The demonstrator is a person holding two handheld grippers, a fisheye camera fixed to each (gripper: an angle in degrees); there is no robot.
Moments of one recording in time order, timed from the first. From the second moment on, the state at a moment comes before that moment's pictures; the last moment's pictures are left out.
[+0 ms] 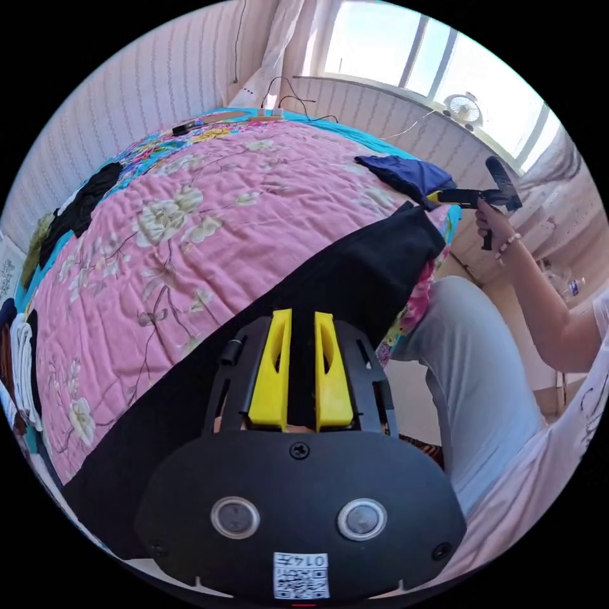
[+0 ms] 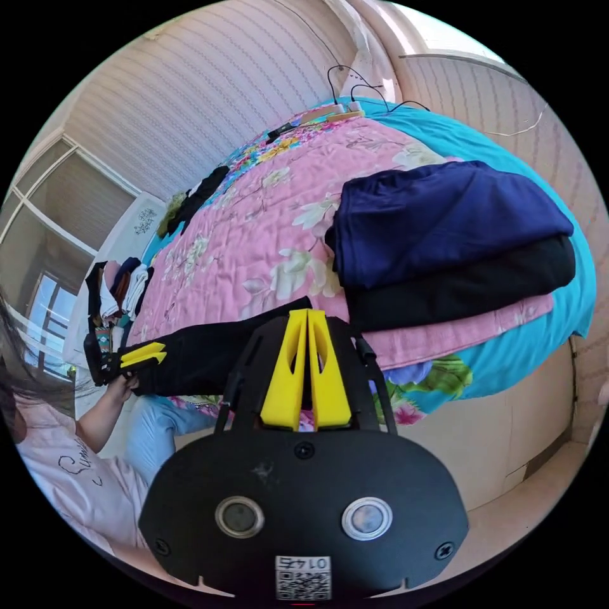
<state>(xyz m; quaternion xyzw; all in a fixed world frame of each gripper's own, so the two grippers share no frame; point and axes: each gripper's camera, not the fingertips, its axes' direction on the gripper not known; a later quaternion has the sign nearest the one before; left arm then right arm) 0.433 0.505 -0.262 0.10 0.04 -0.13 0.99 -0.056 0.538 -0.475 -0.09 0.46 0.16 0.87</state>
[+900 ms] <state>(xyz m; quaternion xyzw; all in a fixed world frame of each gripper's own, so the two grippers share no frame) 0.471 0.579 -0.252 0.09 0.12 -0.10 0.98 -0.110 0.354 -0.365 -0.23 0.46 0.16 0.84</state>
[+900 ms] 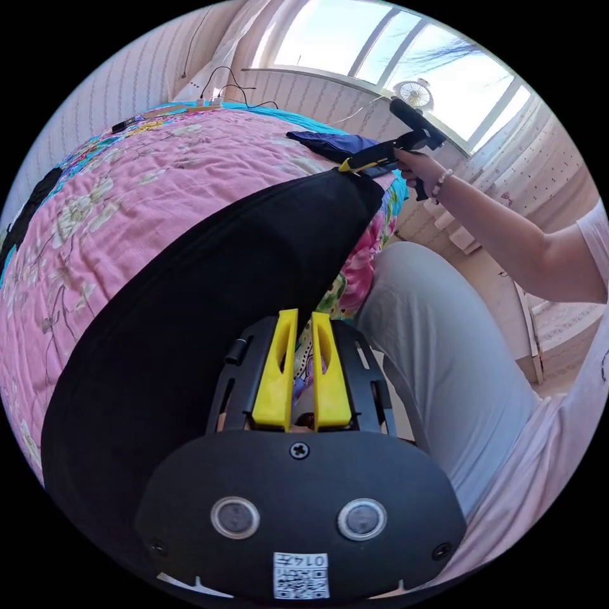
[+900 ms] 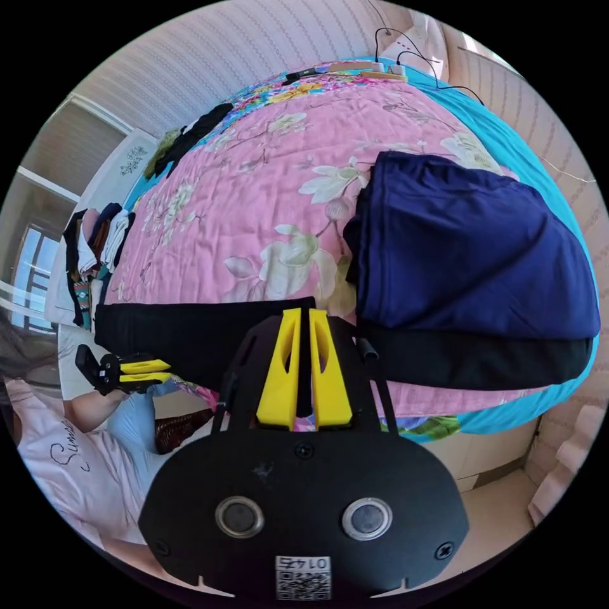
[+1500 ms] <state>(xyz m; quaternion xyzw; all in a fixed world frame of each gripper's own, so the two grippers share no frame) 0.444 0.772 -0.308 0.09 -0.05 -0.31 0.95 -0.304 0.289 0.164 -0.48 0.30 -0.15 0.81</state>
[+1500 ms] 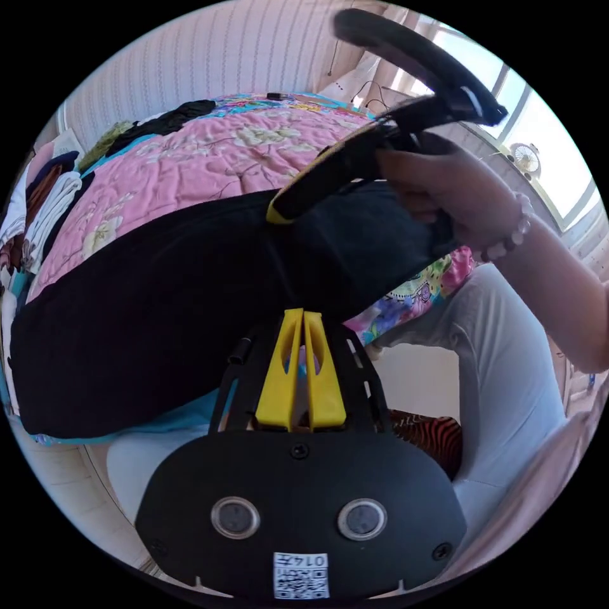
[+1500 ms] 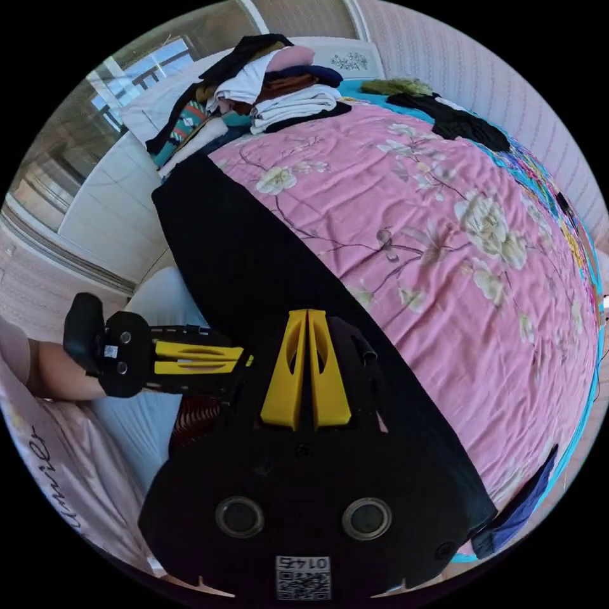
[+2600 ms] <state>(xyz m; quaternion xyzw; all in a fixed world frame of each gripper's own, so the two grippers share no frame) 0.436 0.825 -0.383 0.24 -0.13 -0.34 0.90 -0.387 0.180 0.477 -0.66 0.41 -0.19 0.60</state>
